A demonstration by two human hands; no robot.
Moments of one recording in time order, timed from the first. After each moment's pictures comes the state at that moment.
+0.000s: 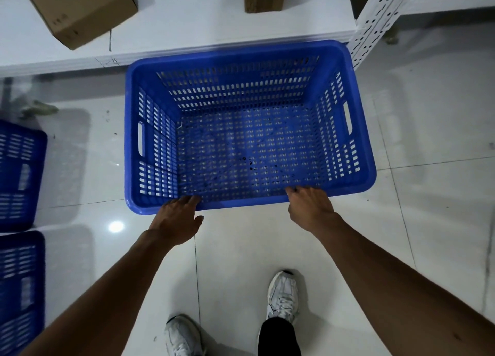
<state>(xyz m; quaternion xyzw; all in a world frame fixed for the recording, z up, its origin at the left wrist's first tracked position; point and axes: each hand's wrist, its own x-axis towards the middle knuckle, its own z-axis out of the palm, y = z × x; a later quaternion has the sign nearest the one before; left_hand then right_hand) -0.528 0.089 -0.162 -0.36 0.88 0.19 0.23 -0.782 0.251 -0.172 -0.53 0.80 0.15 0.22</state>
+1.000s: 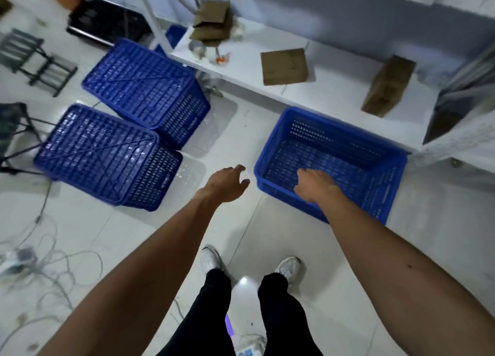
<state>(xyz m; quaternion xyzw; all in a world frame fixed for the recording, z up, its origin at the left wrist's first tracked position) -0.392 0.140 0.237 -0.60 0.73 0.29 0.15 -0.628 0.159 0.228 -0.65 0.67 0.21 0.29</state>
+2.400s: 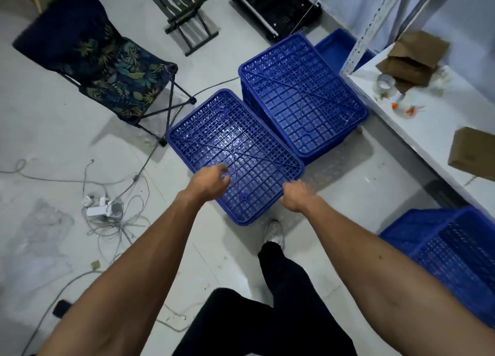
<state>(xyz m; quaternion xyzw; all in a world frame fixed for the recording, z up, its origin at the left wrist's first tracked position) 0.264 -0.003 0.234 -0.79 0.51 0.35 0.05 0.034 -0.072 0.190 -0.77 0.47 0.32 0.28</state>
